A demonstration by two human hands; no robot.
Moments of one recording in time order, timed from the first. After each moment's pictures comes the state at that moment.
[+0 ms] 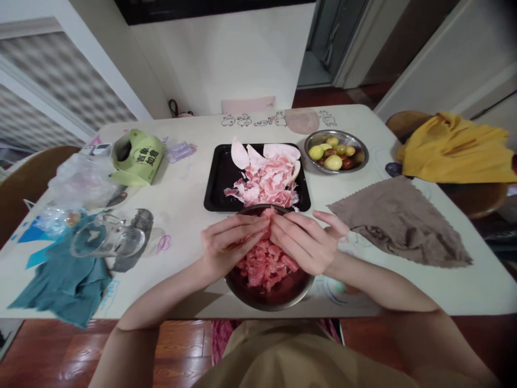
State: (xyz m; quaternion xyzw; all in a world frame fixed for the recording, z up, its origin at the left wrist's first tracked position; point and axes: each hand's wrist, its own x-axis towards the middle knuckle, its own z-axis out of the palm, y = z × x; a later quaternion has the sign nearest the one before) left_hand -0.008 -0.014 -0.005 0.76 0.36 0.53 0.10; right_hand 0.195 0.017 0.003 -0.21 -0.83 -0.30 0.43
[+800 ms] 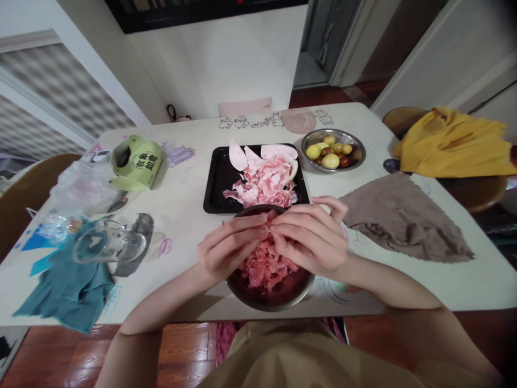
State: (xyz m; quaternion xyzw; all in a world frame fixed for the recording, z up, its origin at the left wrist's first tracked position) left_hand -0.012 -0.015 -0.006 0.79 0.29 0.54 0.06; right_hand 0.195 0.013 0.018 -0.27 -0.83 -0.07 0.48
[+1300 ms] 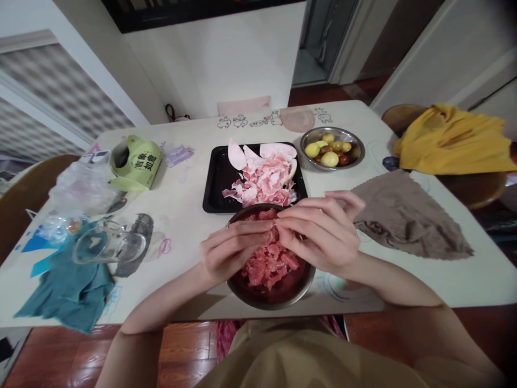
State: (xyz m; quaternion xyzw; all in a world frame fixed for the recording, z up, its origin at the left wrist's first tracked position) left_hand -0.011 -0.015 -0.008 0.79 0.26 0.54 0.12; right_hand 0.205 0.013 0.024 -0.28 -0.83 -0.12 0.47
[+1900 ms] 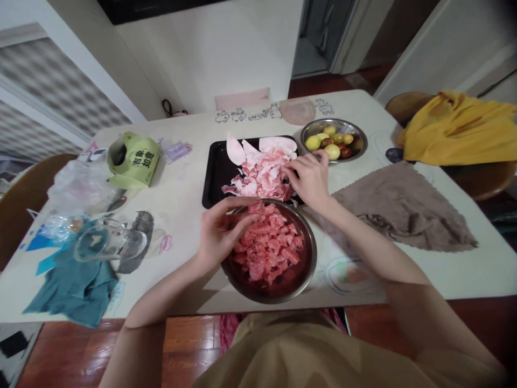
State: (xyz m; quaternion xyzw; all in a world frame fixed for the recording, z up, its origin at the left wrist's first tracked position) left_hand -0.011 -0.003 -0.007 0.66 0.41 0.54 0.33; right_hand 0.218 0.136 -0.059 -0.47 -0.80 -0.07 0.36
